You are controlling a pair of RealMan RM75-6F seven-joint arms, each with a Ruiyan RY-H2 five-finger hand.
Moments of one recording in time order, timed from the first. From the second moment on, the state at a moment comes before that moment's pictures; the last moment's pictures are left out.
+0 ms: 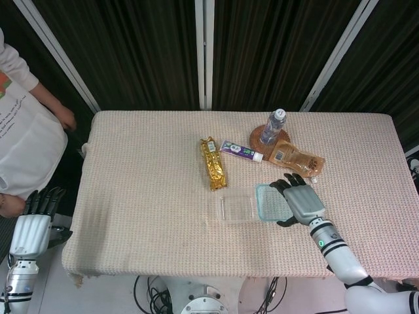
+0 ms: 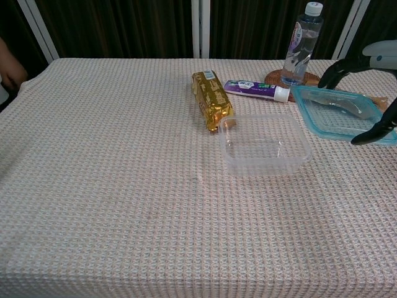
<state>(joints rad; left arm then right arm) -0.09 -1.25 -0.04 -1.57 1.53 1.52 0.15 0.65 -1.11 0.11 -2.09 -0.80 1.04 -0.61</state>
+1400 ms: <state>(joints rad) -0.09 -1.28 -0.04 -1.51 1.52 1.52 0.09 0.95 -1.43 0.12 -2.02 -0.44 1.20 -0.89</state>
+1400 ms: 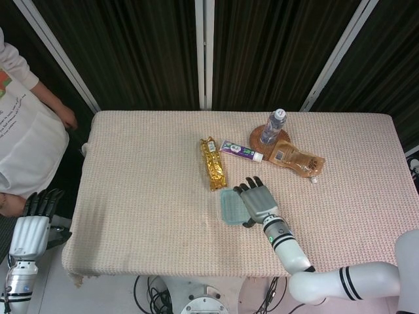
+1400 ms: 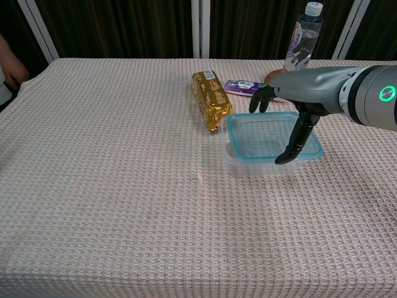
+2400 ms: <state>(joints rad) -0.10 -1.29 -0.04 -1.47 1.52 1.51 0.06 0.92 -1.50 0.10 -2.00 -0.46 1.31 -0.87</state>
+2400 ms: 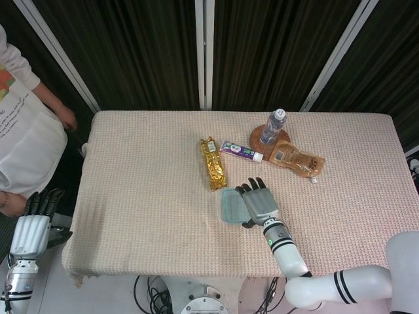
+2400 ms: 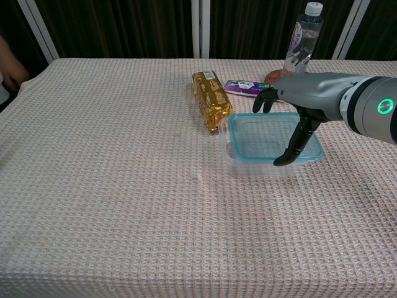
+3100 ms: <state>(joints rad) -0.10 -1.30 -0.04 -1.45 1.52 1.51 0.03 0.91 -1.55 0.14 -1.98 -0.46 1.33 -0.85</state>
